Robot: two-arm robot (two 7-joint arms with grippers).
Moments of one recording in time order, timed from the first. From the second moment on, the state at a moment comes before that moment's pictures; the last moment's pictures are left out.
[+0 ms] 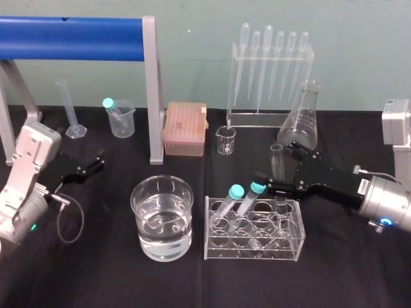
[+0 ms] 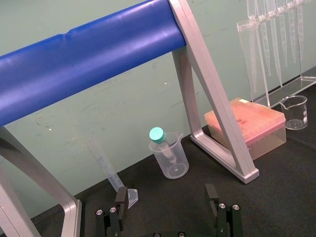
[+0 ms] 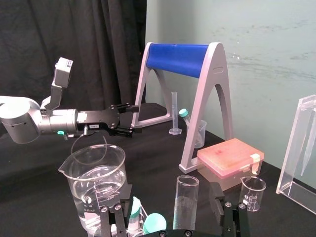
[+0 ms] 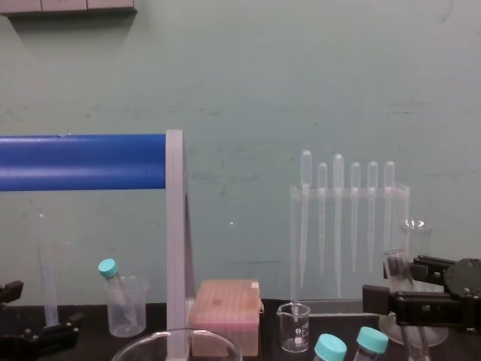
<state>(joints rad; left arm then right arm) -0.20 0.60 0.45 -1.41 -0.25 -0.12 0.03 0.32 0.64 -0.47 -1.43 0.65 -0.07 0.77</state>
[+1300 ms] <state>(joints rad) -0.20 0.60 0.45 -1.41 -0.25 -0.12 0.03 0.34 0.57 -0.32 -1.33 0.51 -0.03 0.49</state>
